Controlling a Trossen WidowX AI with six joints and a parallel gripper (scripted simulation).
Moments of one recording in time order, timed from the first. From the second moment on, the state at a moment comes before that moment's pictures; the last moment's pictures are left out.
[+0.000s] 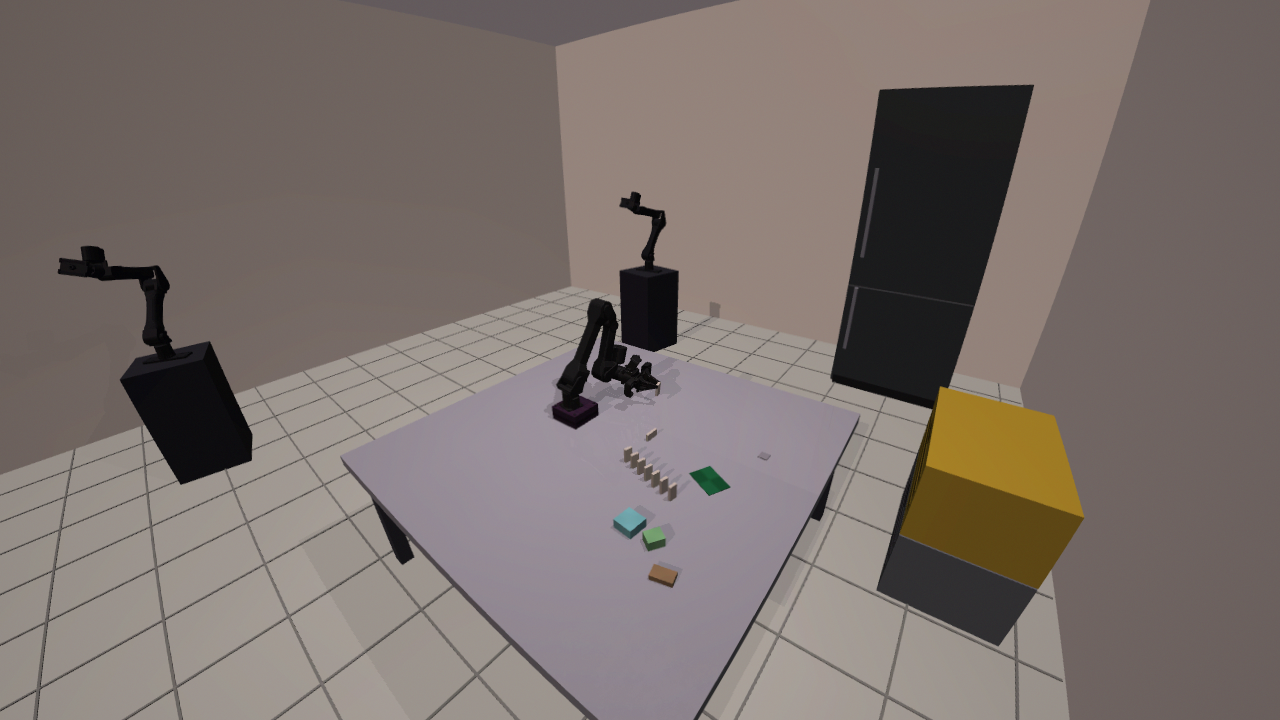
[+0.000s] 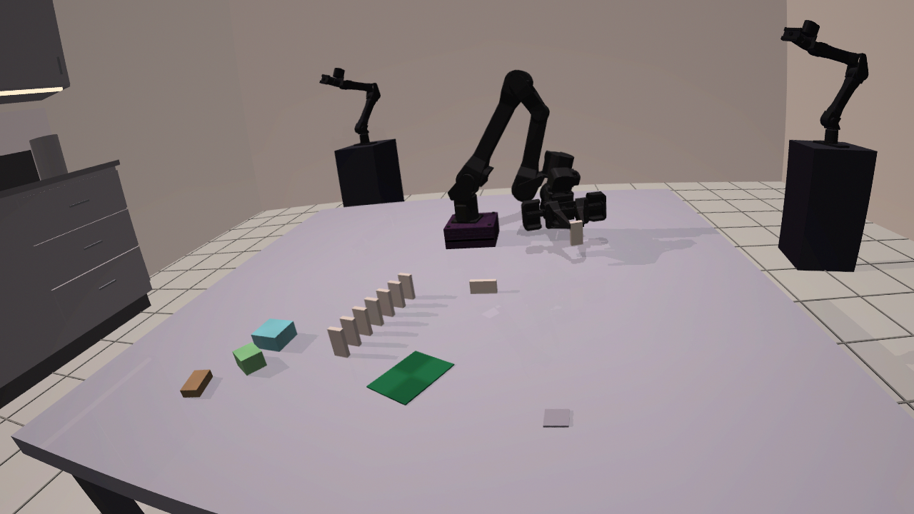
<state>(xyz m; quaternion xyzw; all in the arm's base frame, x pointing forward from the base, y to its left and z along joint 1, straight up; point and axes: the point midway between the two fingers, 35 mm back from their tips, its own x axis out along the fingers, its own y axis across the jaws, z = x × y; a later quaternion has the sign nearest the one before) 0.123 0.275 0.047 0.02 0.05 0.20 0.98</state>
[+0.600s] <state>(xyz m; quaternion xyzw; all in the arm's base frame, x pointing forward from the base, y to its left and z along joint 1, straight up) 0.127 0.276 0.025 0.01 0.06 0.19 0.98</state>
